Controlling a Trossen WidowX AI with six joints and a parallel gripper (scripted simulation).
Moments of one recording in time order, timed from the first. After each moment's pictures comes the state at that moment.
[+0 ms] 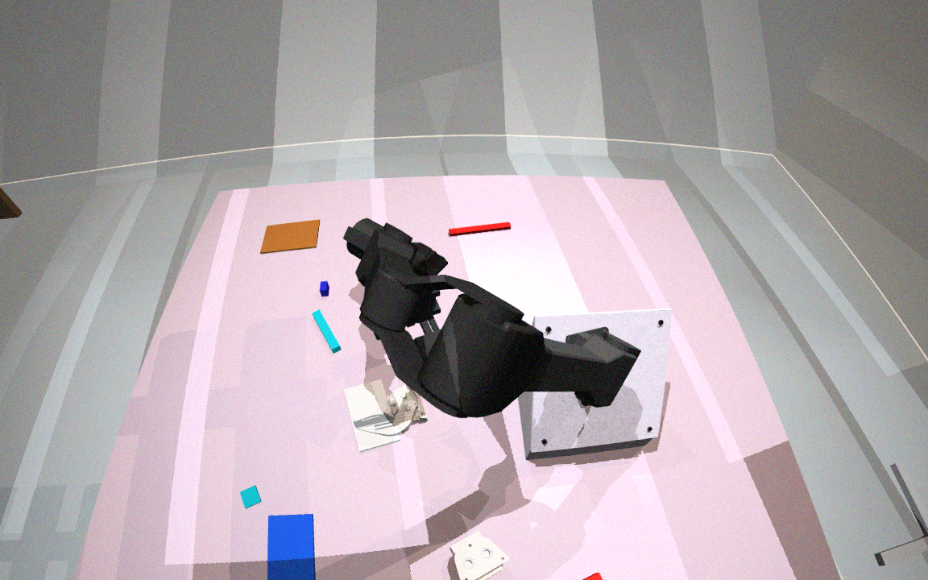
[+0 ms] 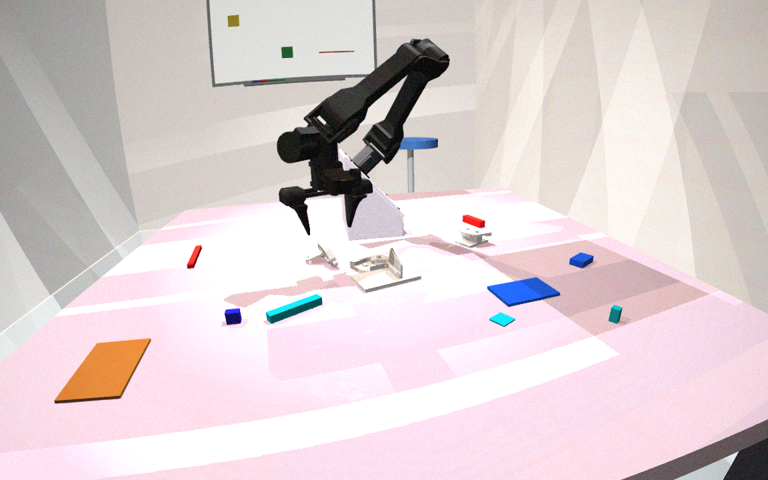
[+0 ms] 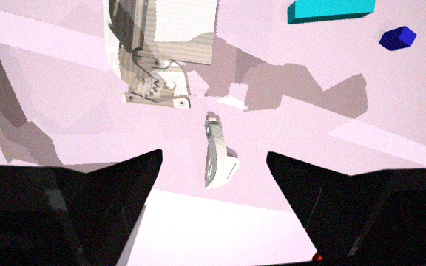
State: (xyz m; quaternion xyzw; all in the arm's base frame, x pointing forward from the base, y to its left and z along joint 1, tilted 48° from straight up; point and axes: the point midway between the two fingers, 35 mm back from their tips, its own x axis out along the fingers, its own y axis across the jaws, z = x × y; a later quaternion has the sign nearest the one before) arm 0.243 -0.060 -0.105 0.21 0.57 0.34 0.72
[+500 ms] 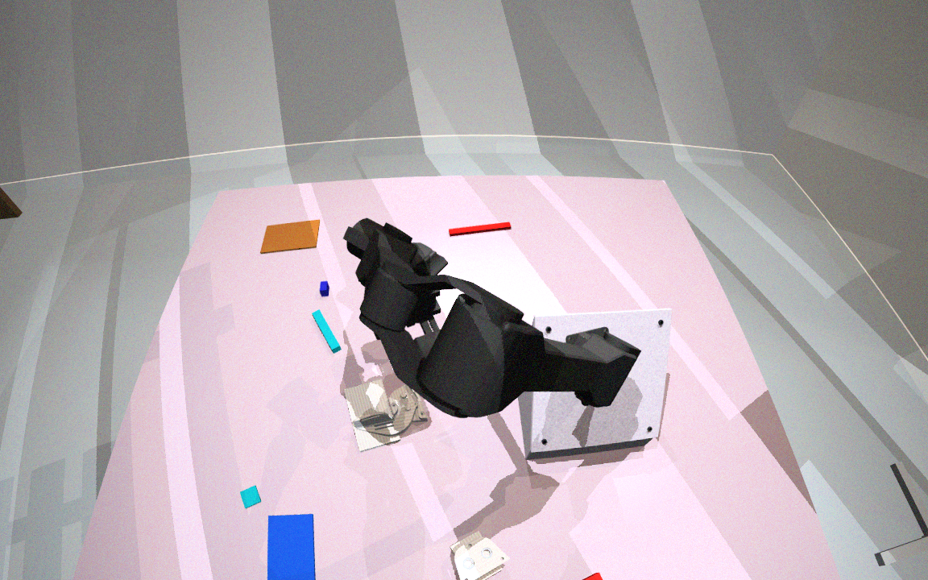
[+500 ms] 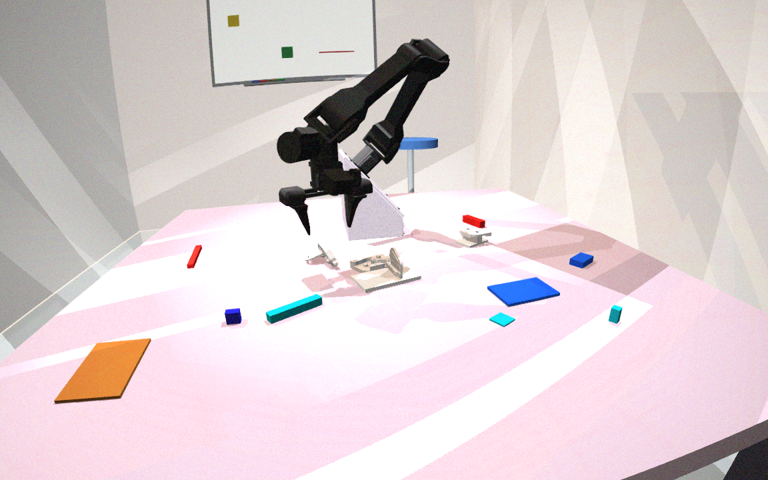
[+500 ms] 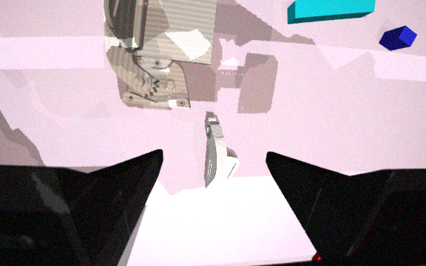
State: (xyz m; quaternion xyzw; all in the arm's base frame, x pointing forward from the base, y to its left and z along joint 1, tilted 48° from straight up) arm 0.243 -0.060 -0.105 0.21 0.57 0.34 0.72
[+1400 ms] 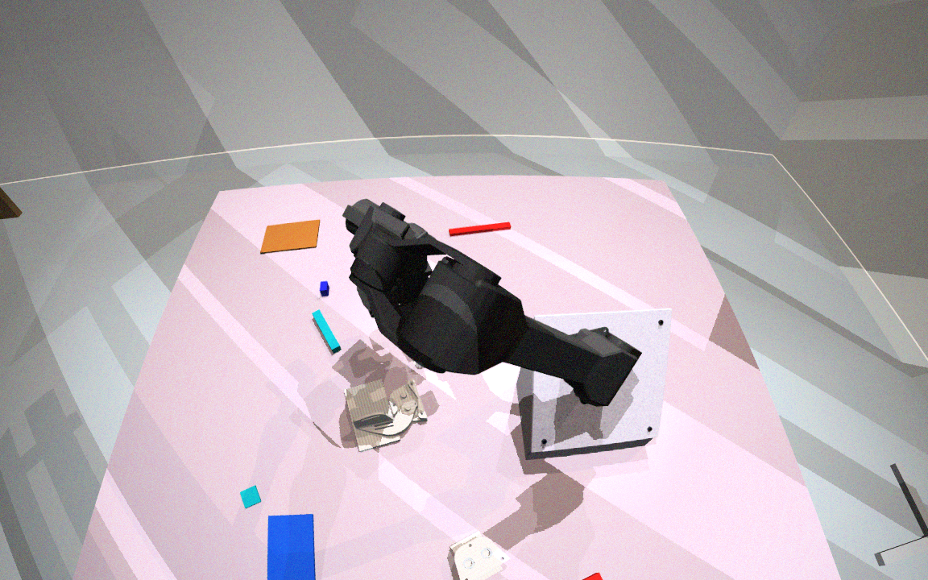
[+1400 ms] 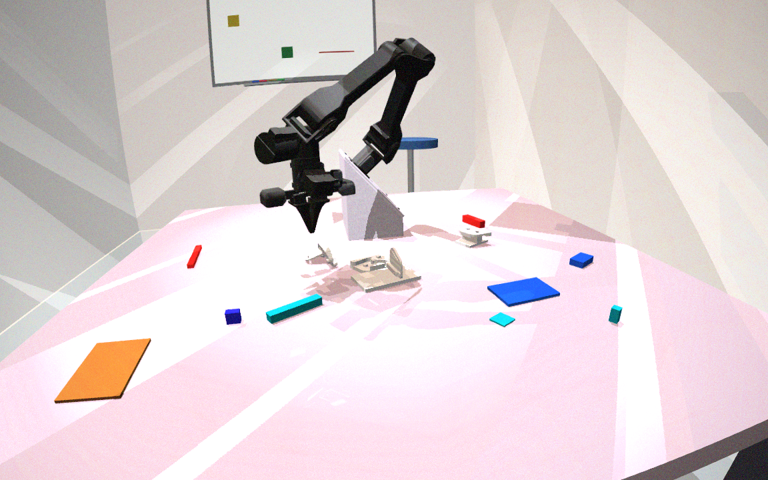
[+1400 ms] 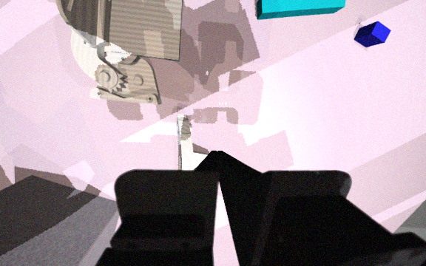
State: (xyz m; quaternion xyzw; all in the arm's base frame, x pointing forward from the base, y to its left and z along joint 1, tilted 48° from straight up) arm 0.250 -0.089 -0.131 0.21 0.56 0.34 0.72
